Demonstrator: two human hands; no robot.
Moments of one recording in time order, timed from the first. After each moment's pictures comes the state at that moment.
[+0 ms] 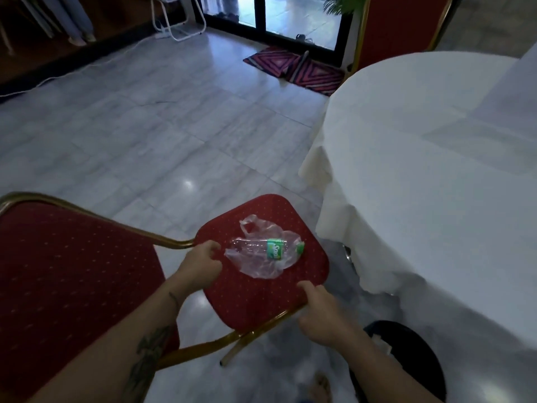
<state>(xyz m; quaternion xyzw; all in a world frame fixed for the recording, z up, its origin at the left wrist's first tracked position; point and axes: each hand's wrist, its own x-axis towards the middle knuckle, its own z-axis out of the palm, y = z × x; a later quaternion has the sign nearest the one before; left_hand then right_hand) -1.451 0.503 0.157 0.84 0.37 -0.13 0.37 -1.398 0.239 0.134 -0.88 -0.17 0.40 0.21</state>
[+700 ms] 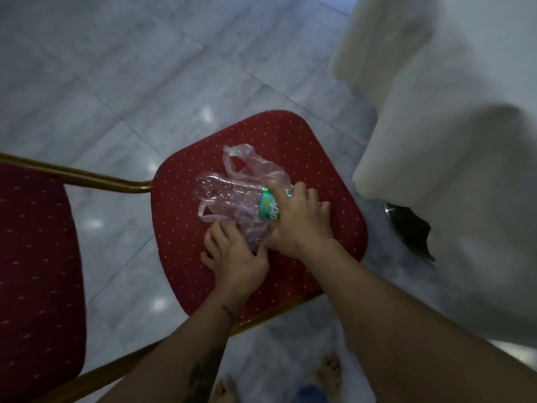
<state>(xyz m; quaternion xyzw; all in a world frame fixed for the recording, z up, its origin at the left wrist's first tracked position) -1.376 0.417 -0.123 0.85 0.48 -0.05 0.24 -1.256 0.348 -0.090 -0.91 -0.33 0.22 0.11</state>
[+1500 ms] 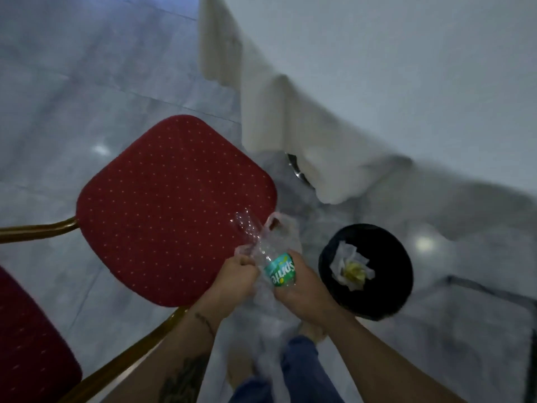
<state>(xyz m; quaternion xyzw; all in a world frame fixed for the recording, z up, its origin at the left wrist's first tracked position) -1.430 0.329 -0.060 0.64 0.39 -0.29 0.59 -1.433 0.169 -0.051 -0.81 0.09 0.38 0.43</state>
